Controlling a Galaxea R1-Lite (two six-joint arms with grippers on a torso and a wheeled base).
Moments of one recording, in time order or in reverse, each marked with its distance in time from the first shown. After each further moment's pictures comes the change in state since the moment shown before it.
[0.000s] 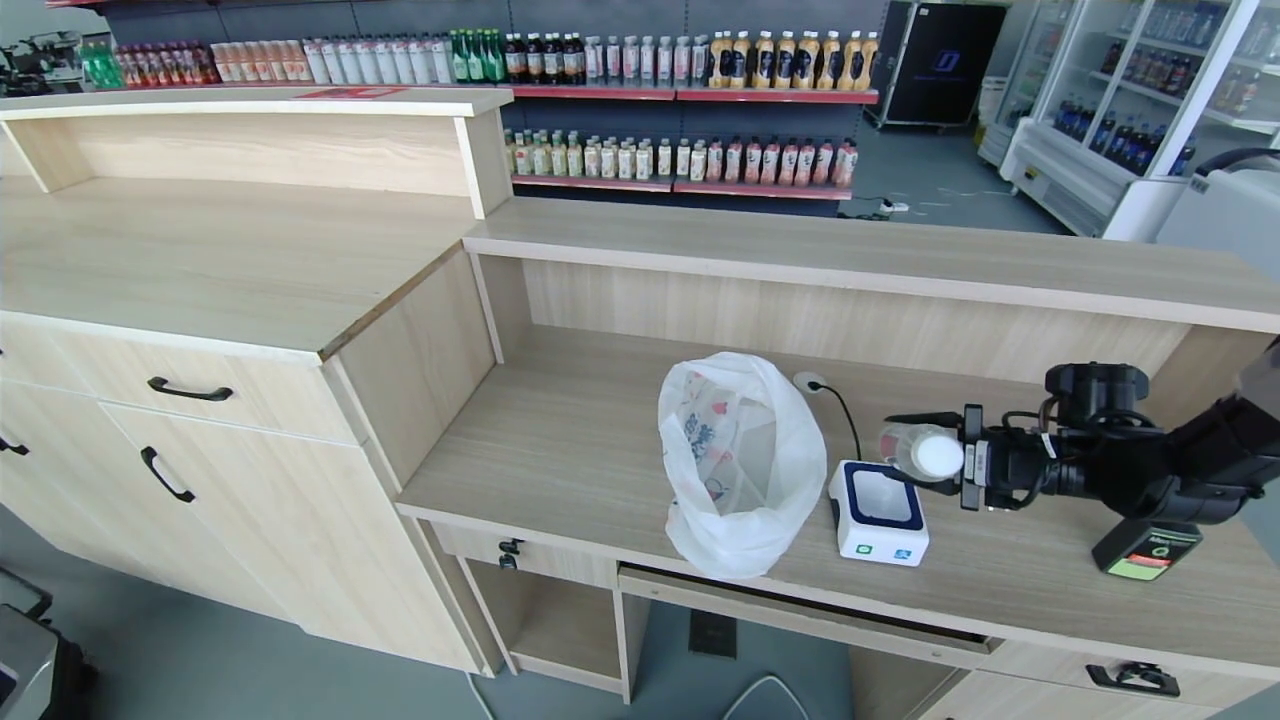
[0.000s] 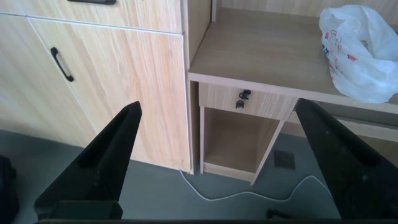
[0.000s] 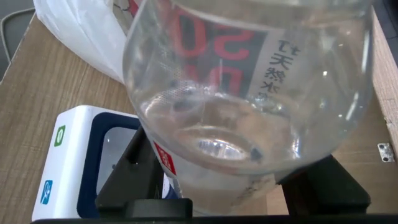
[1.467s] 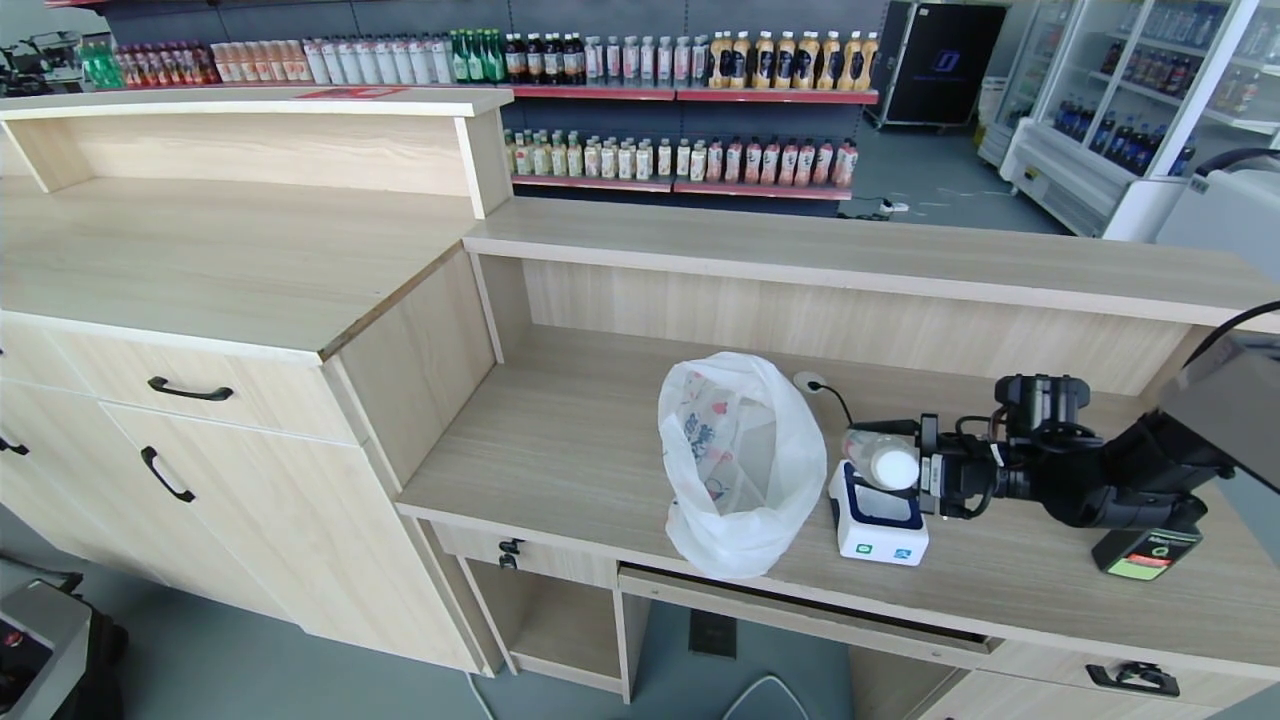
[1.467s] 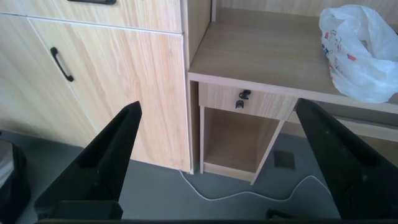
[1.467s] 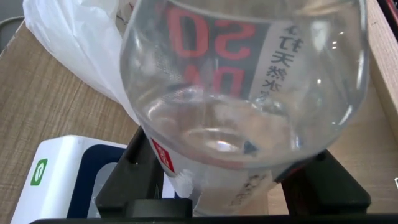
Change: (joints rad) left arm 0.000 0.000 0.000 0.000 0.000 0.000; right arm 0.069 0.114 -0.061 -0.091 0.003 0.007
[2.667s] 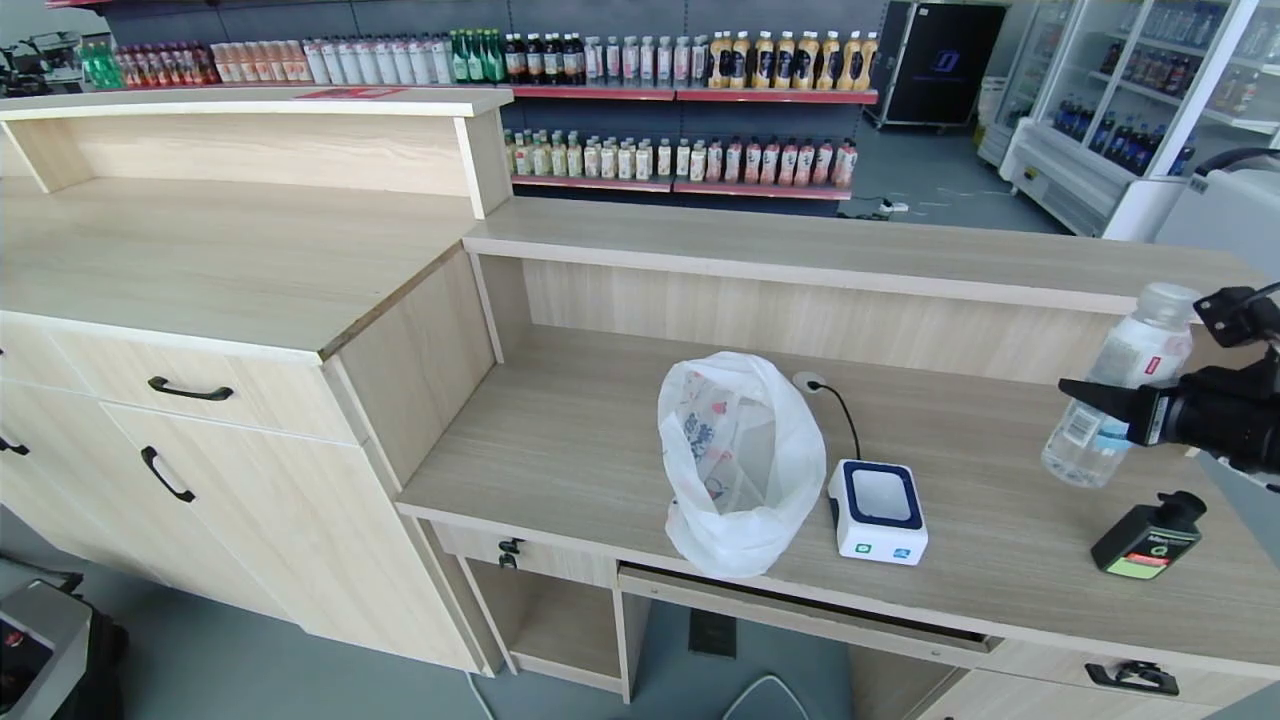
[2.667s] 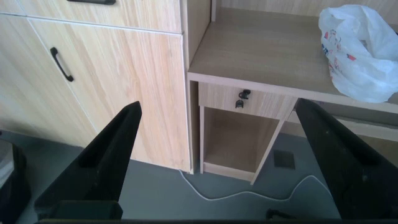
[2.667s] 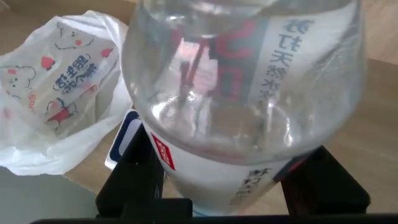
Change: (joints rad) left arm 0.000 0.000 0.000 0.000 0.000 0.000; right arm -0.297 -0.555 0.315 -0.005 -0.504 1.410
